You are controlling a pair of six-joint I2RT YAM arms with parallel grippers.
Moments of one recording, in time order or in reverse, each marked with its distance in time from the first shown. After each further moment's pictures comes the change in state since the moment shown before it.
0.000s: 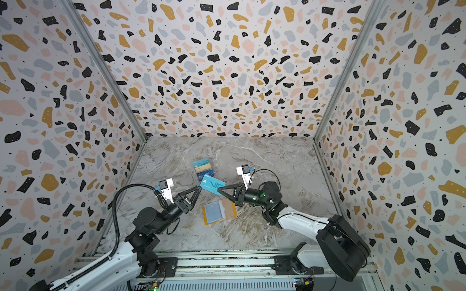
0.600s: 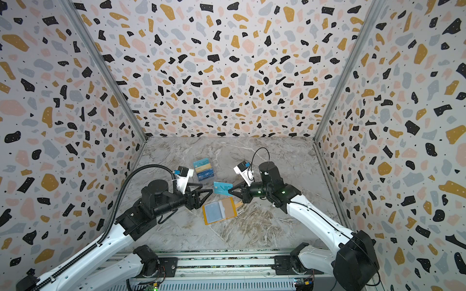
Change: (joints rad) left arm 0.024 0.236 0.492 -0.722 0.281 0.550; right arm -0.084 -0.013 0.369 -1.143 -0.087 -0.709
